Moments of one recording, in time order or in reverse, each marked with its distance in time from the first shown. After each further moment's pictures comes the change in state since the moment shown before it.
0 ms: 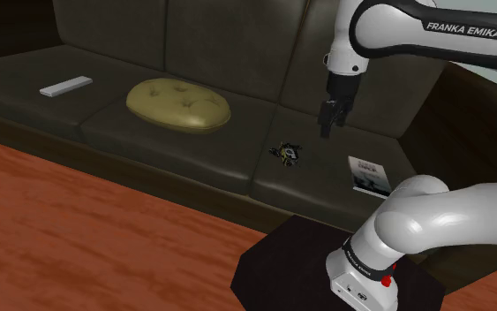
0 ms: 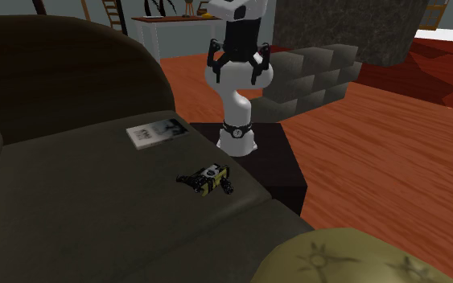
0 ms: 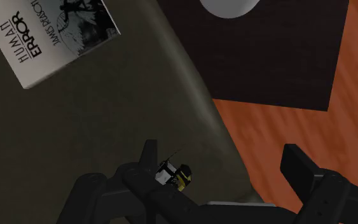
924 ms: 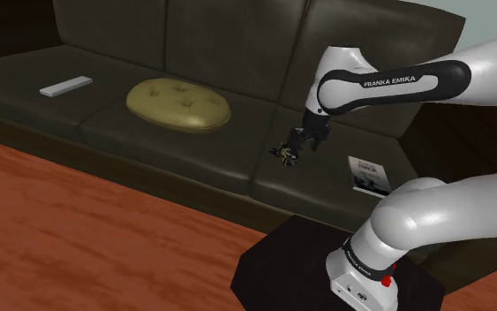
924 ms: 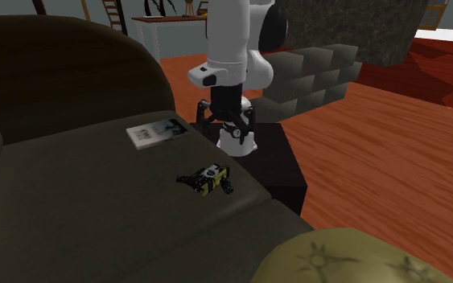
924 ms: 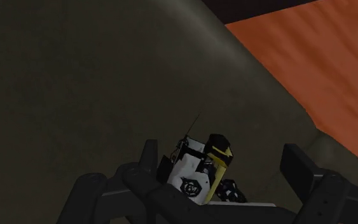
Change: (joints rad) arm -0.107 0.144 -0.022 -0.286 0.042 0.609 0.238
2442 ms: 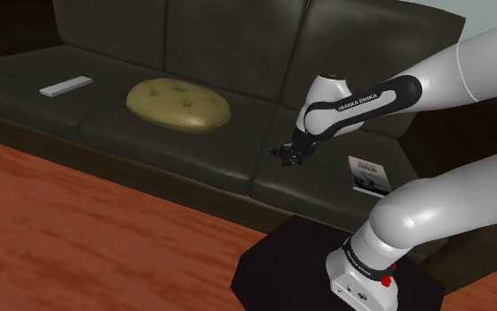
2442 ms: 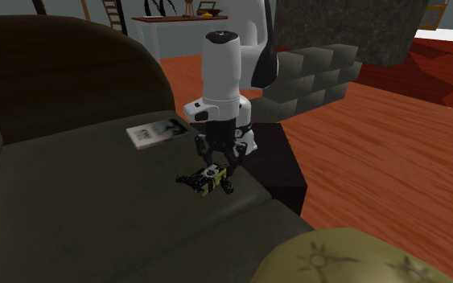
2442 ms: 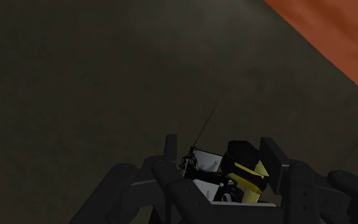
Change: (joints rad) arm -0.033 0.201 -0.004 -0.094 0.010 0.363 0.074
